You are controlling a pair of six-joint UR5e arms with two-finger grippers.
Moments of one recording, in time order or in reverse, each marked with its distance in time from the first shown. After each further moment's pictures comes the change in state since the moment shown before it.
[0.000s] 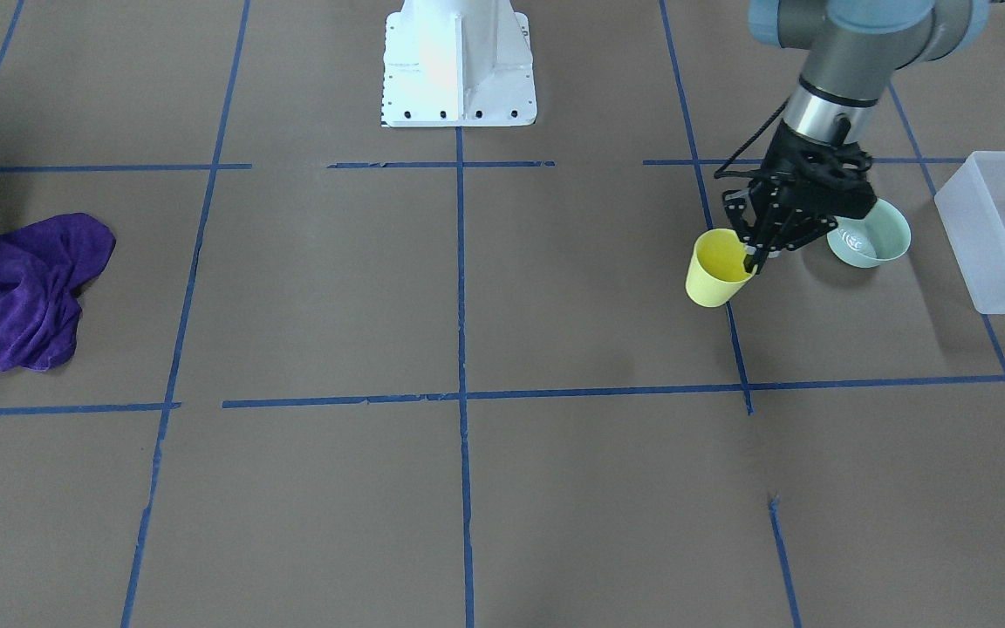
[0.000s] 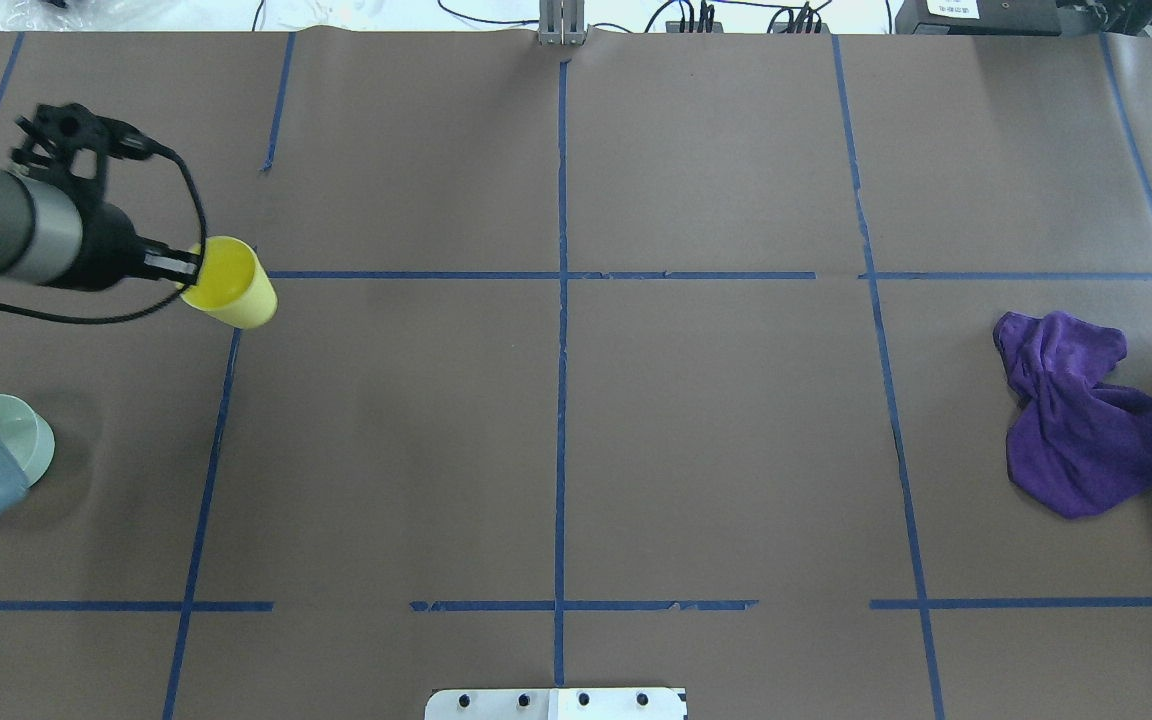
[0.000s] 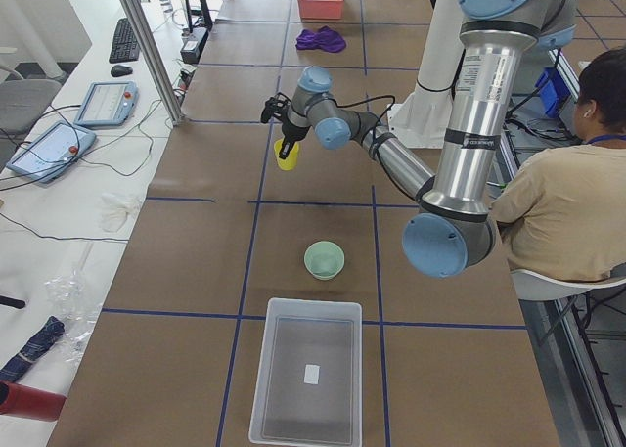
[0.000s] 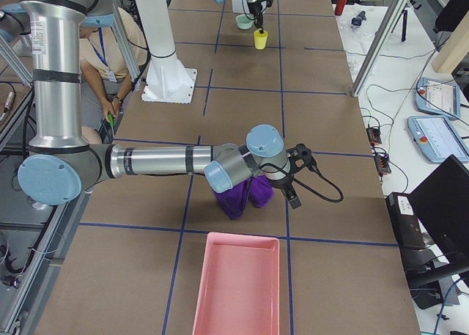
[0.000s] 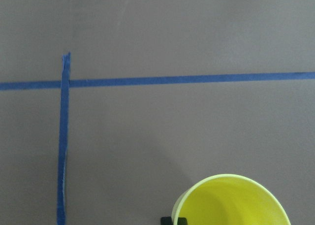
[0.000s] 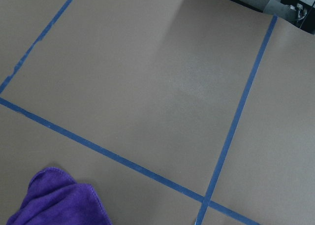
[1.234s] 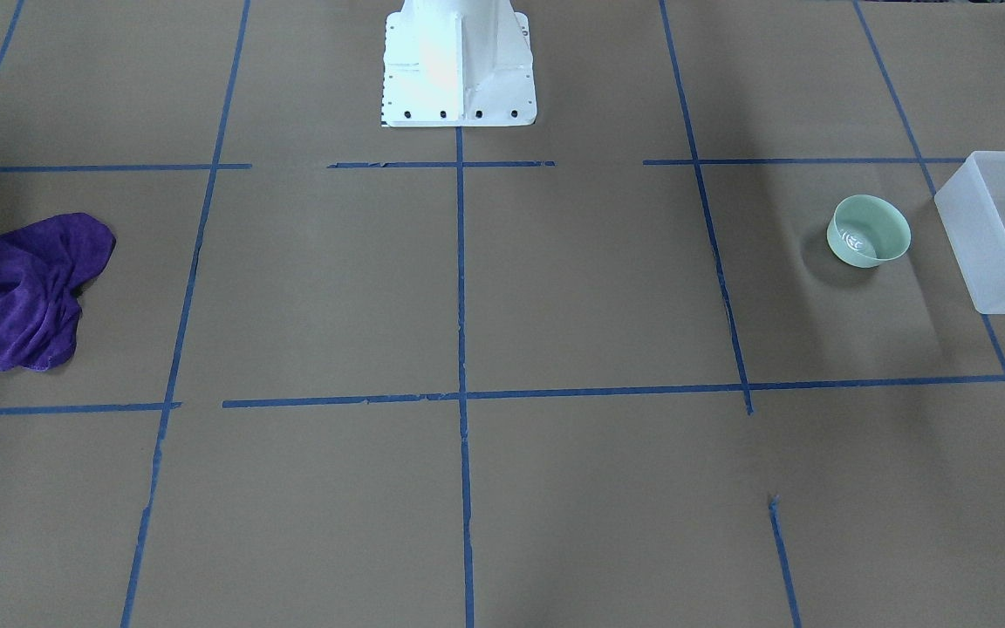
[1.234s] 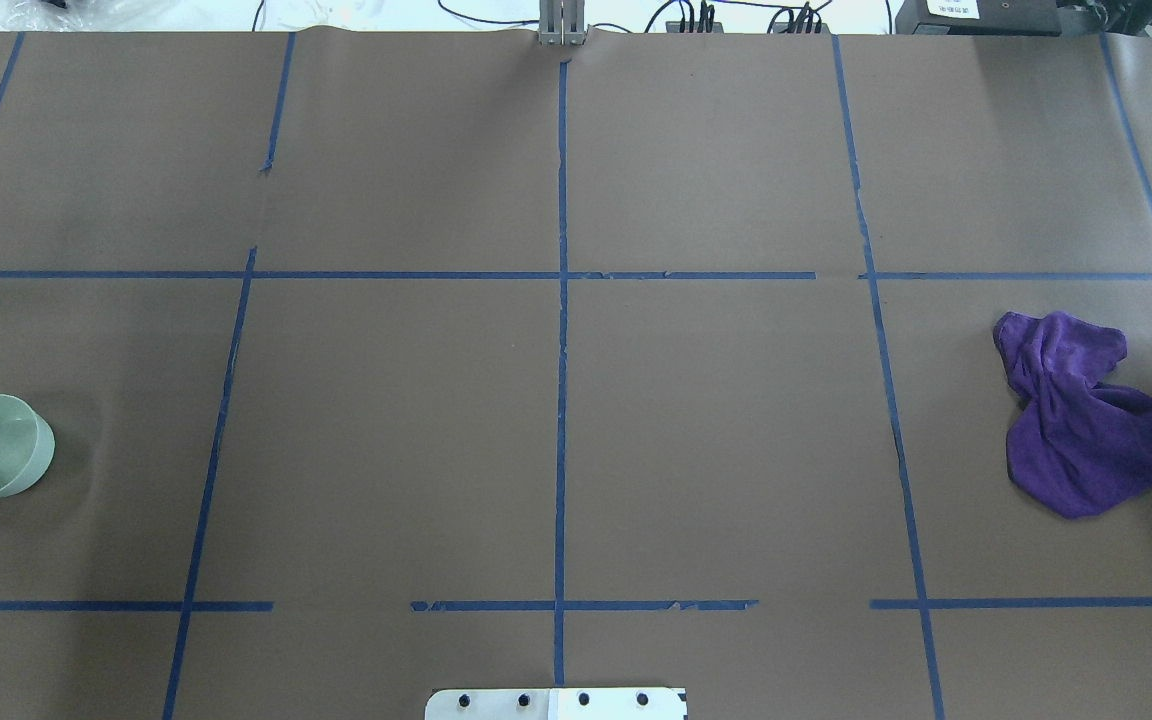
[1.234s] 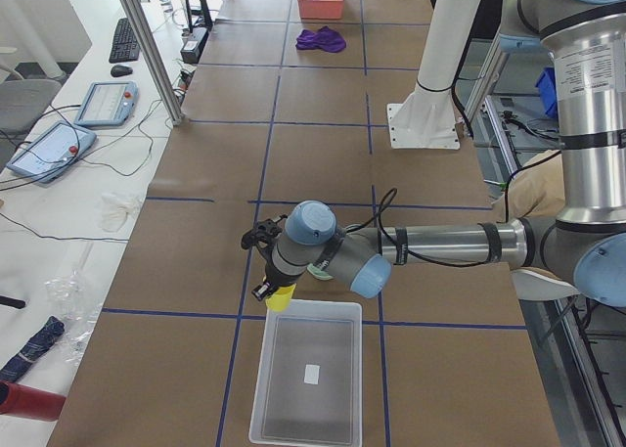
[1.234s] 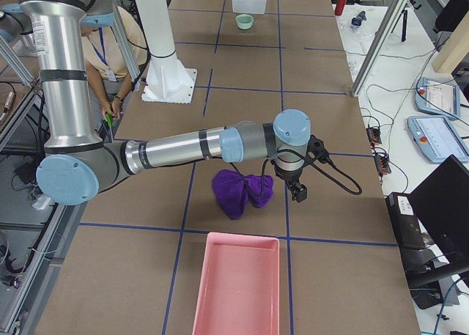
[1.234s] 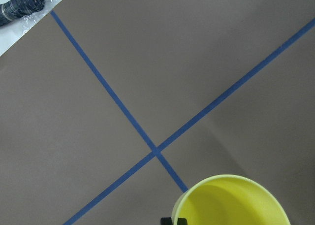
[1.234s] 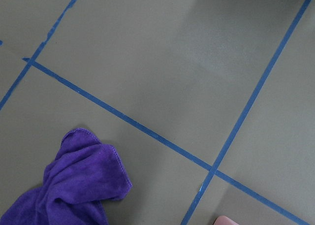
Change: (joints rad) left arm -0.622 0.365 0.368 -0.361 -0.361 1.033; right arm 0.086 0.115 0.055 -0.514 0.096 -0.378
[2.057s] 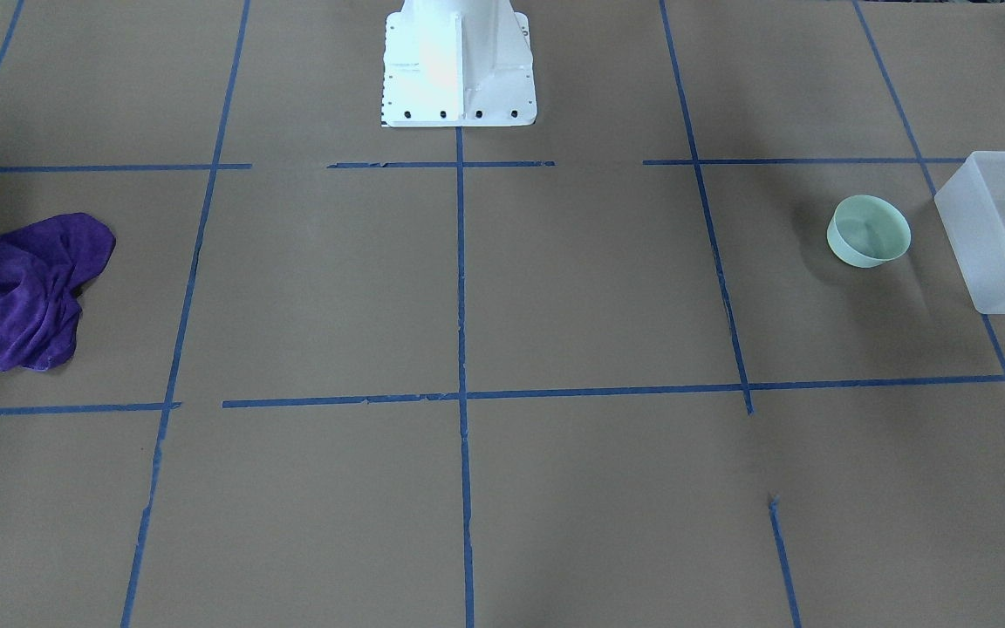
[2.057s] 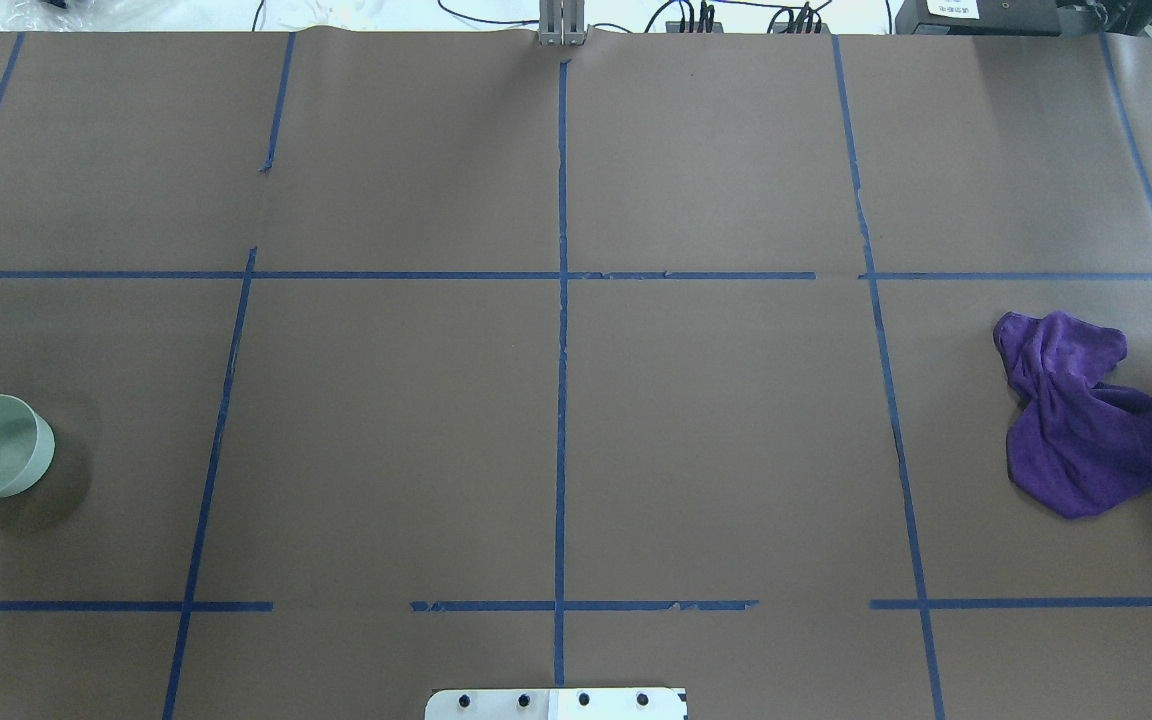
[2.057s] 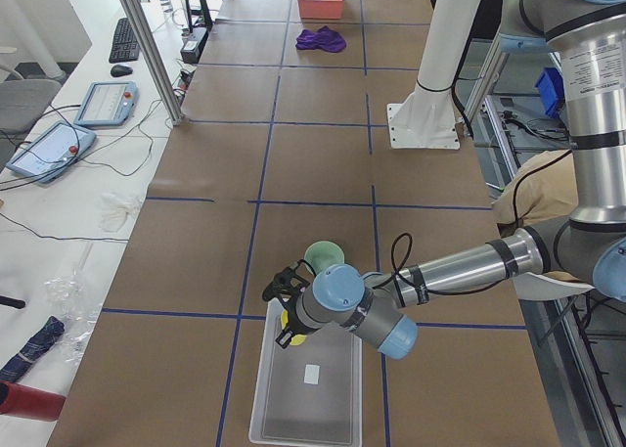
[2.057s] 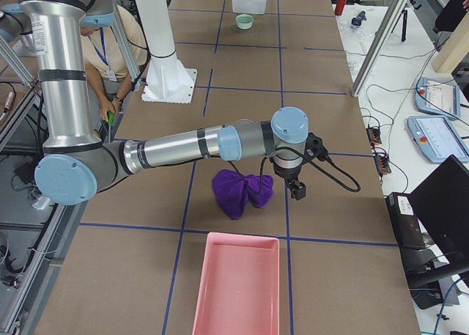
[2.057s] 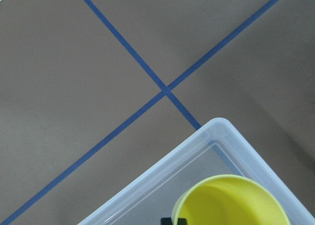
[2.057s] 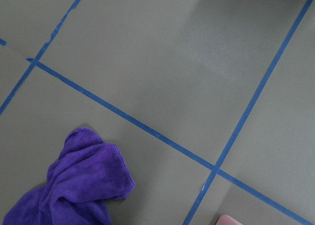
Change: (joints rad) left arm 0.024 0.034 0.219 -0.303 -0.036 -0.166; right arm 0.000 -0.012 0.015 0.000 0.002 0.002
